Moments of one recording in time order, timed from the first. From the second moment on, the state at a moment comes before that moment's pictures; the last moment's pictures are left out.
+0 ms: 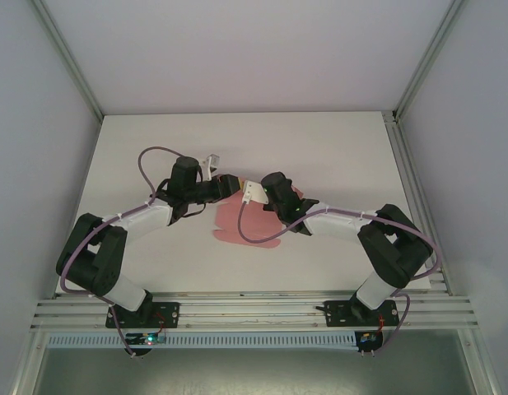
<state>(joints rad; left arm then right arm) -0.37 1.53 0.80 0.22 0.65 -0.80 0.74 1.64 0.85 0.16 0.42 -0.92</state>
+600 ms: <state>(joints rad) -0.34 1.09 0.73 -0.31 0.24 -0.68 0.73 1.68 0.88 0.16 0.44 -0.97</state>
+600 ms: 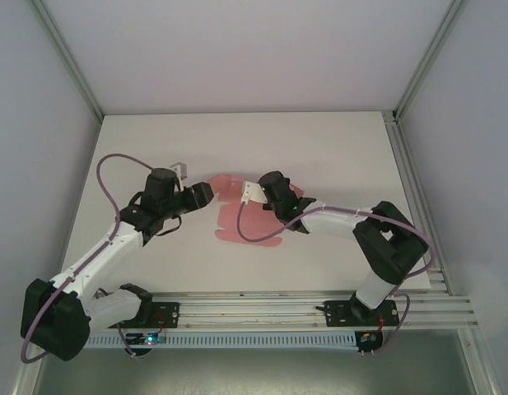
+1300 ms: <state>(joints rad) -0.32 1.19 0.70 -0.32 0.25 -0.66 0.71 1.69 0.92 0.17 0.48 -1.02</state>
